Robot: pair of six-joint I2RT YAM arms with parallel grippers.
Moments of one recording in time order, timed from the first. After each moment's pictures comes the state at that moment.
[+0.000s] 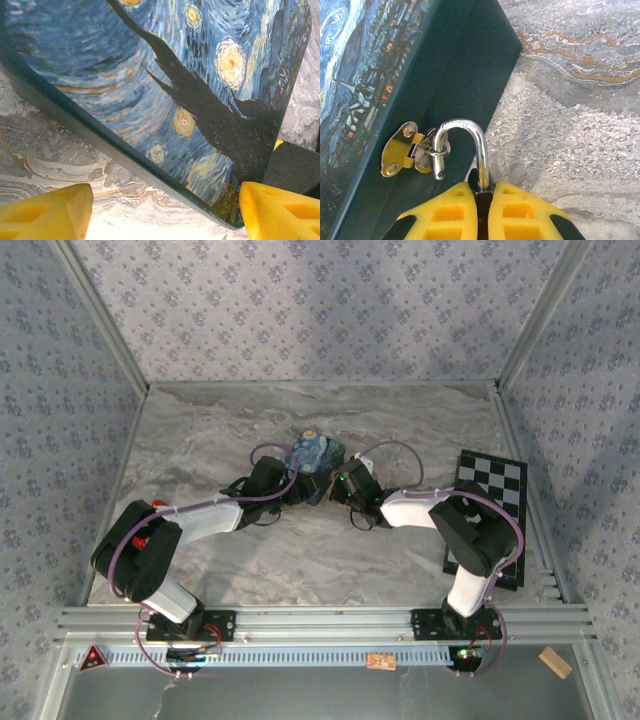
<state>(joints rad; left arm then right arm) -0.65 1.55 0.75 0.05 0.09 -0.97 0.70 1.75 0.82 0.20 0.17 0.84</state>
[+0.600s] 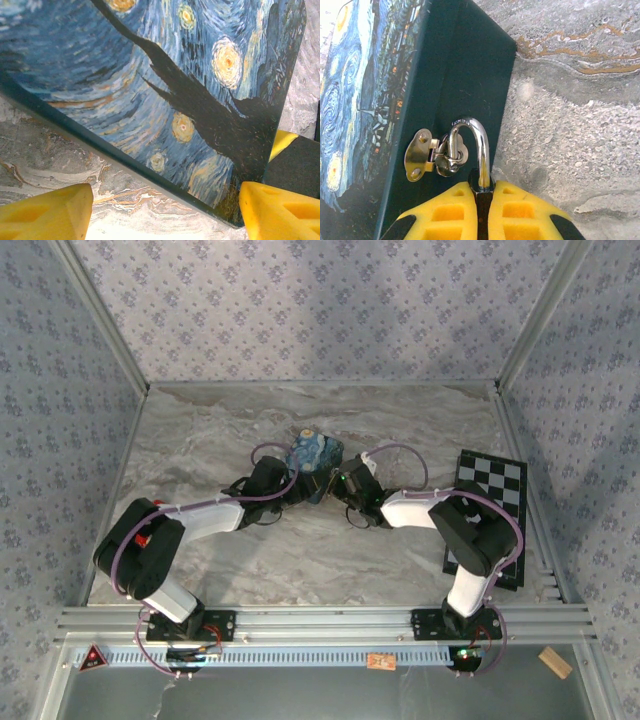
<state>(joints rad) -0.65 1.57 0.75 0.08 0.09 -0.98 0.70 1.75 0.81 0.28 0.16 1.04</state>
